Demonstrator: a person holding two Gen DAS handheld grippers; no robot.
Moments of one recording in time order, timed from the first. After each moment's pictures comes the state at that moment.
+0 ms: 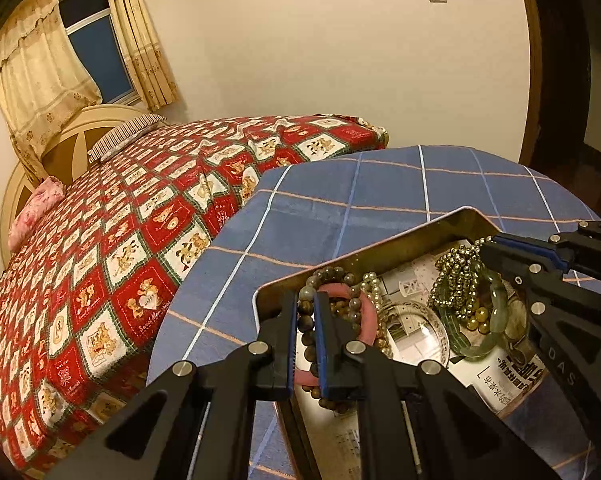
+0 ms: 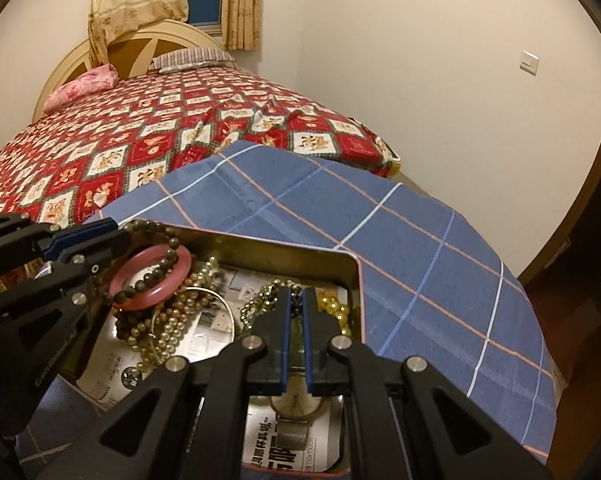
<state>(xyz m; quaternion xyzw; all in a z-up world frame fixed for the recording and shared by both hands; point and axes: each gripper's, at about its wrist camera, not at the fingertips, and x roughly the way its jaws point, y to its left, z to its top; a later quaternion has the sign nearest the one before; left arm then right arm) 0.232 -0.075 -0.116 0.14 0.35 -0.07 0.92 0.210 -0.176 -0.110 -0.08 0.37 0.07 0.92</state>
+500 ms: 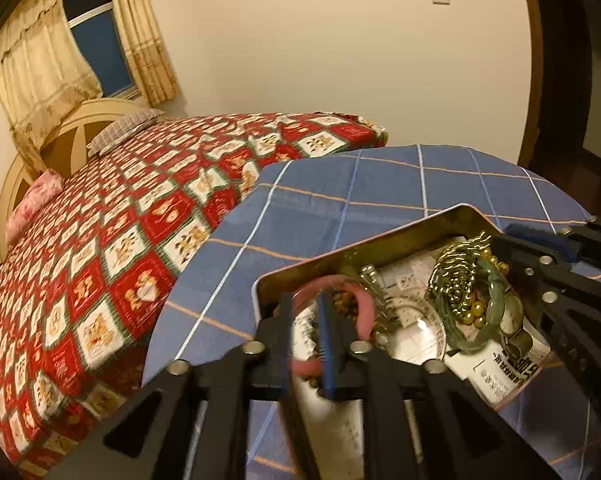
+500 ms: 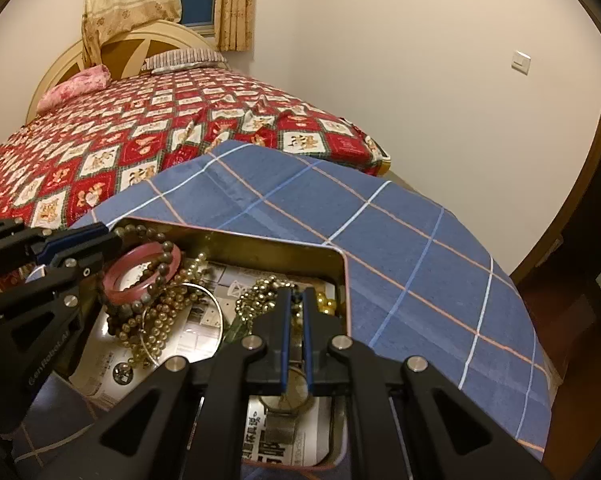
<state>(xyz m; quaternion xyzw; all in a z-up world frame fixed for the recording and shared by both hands) 0.224 -0.068 -0.114 0.12 0.35 -0.07 0.93 0.202 -0.183 -0.105 -0.08 0.36 0.05 0.93</state>
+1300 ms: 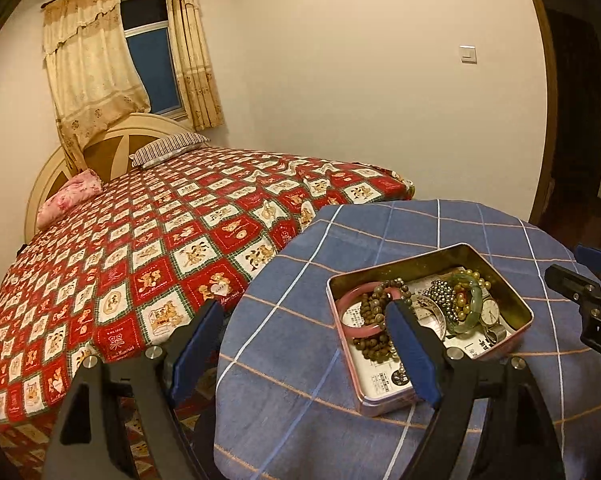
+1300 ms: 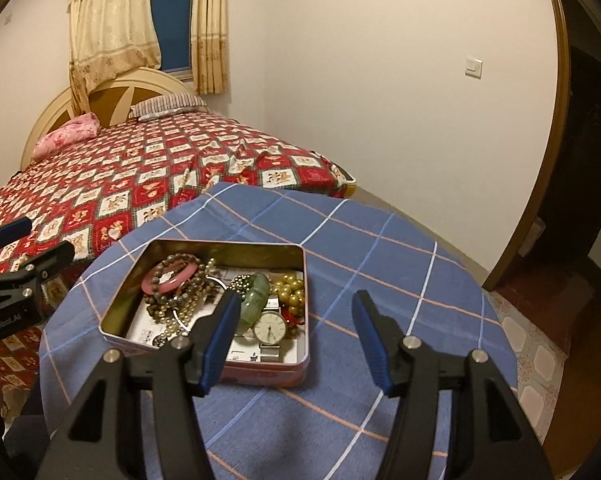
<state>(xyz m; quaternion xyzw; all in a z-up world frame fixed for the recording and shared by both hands) 0.138 -0.015 -0.060 0.08 0.27 -0.03 0.96 0.123 -0.199 -0.066 -0.03 0.30 0.02 0.95</state>
